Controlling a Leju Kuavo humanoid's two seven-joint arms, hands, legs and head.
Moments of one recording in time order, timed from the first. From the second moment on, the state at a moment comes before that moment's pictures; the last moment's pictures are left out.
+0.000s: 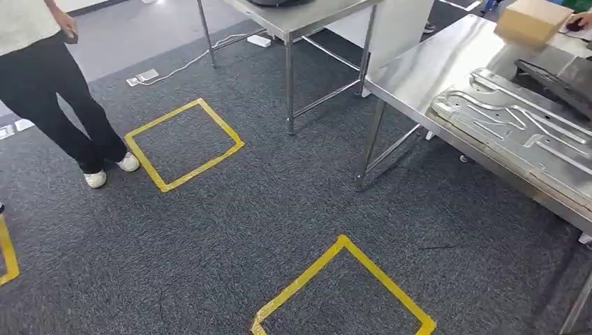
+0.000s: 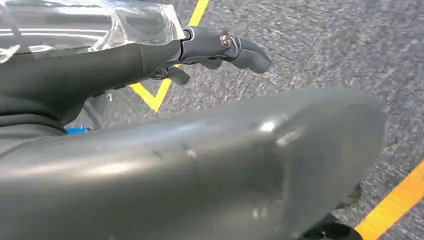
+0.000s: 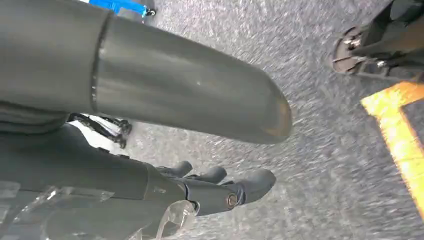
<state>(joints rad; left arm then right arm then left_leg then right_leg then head) -0.14 -0.20 1.19 -0.14 -1.56 0.22 -0.02 -0.09 0.01 0.59 -0.23 -0.21 -0.27 0.26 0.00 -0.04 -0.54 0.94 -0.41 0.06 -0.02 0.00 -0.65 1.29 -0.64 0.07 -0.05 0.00</state>
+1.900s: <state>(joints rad) -0.15 -0.16 1.28 -0.14 -1.53 0.28 -0.05 -0.09 0.05 0.60 -0.23 -0.25 -0.23 0.26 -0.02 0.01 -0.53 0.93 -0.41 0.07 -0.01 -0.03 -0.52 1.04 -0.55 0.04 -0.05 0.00</state>
